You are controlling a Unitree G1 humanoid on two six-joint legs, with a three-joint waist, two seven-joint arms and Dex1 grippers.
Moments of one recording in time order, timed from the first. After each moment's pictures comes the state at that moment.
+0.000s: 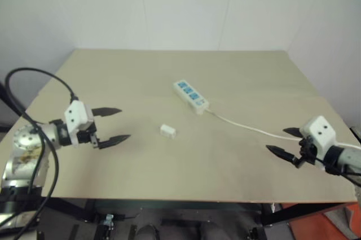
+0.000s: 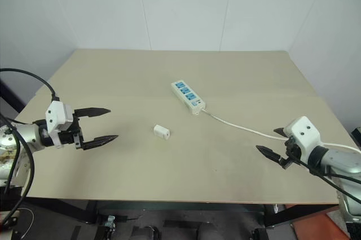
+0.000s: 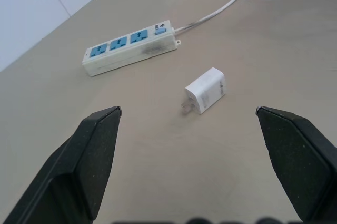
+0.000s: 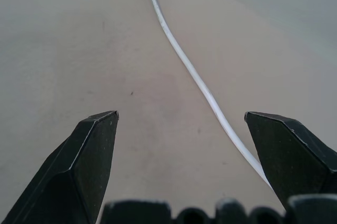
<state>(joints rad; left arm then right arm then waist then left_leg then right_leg) -0.34 0.82 0.22 0.09 -0.38 0.05 -1.23 -0.03 -0.87 -0.34 -0.17 0.30 0.39 0.88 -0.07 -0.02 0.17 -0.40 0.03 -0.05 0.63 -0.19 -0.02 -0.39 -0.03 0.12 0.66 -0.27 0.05</state>
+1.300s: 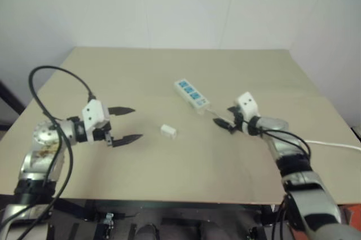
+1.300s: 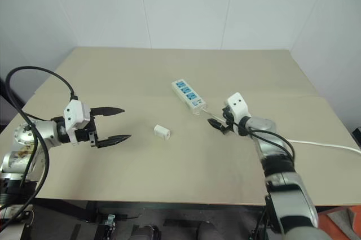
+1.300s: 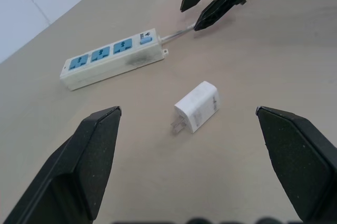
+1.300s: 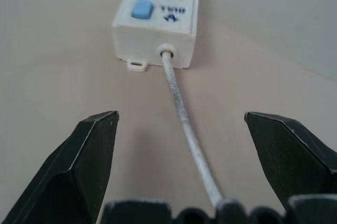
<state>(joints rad) -0.41 0.77 0.11 0.10 -0.35 0.04 -1.21 -0.82 -0.43 0.07 0.74 0.06 0.18 0.72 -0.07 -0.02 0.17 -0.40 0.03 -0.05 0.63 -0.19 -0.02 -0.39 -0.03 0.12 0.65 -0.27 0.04</state>
